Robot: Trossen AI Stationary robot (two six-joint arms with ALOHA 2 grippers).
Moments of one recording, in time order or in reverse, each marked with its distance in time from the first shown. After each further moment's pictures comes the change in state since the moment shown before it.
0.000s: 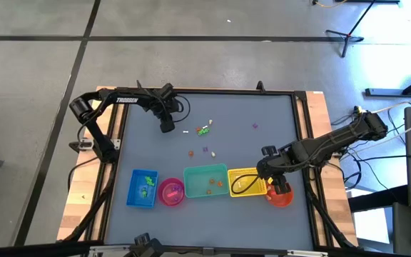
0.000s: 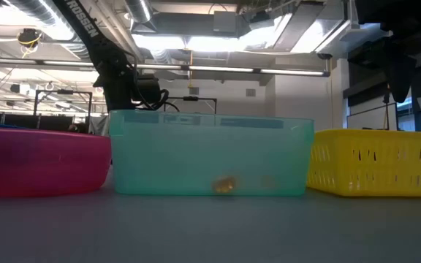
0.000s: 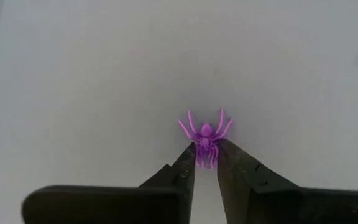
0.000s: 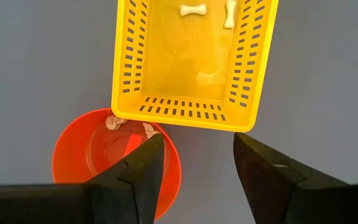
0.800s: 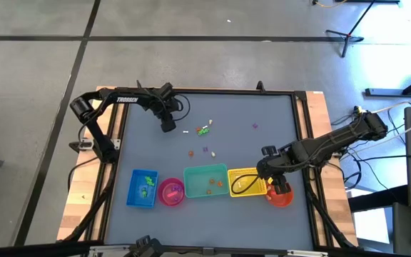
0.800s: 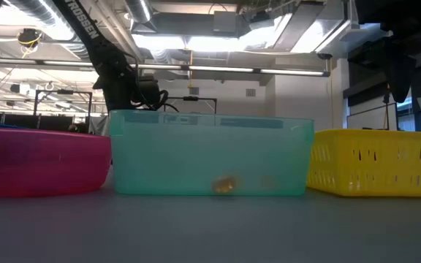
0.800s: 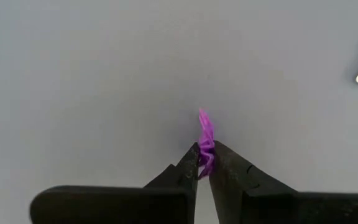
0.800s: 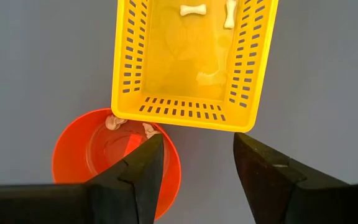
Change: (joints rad) left arm 0.002 0.003 -0.001 0.004 0.088 -0.071; right arm 0.000 0.000 0.000 0.000 0.000 0.000
